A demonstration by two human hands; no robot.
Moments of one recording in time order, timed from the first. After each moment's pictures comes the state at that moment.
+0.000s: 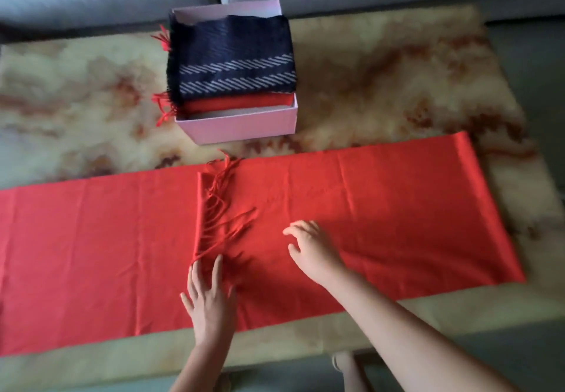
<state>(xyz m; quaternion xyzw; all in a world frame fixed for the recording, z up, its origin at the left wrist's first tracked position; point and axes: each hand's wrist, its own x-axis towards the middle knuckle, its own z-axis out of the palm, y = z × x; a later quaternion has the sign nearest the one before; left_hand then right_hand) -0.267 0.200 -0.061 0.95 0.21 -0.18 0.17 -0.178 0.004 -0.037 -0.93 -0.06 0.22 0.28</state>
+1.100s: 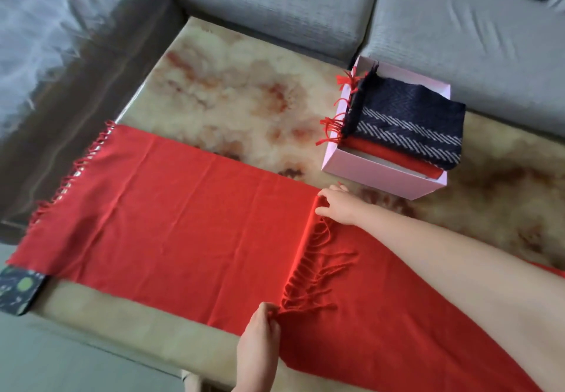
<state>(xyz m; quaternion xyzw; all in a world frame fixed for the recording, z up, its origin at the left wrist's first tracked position) -0.294 0.267 -0.055 0.79 0.36 -0.18 0.46 -0.008 0.186 -0.017 -0.91 -0.19 0.37 0.01</state>
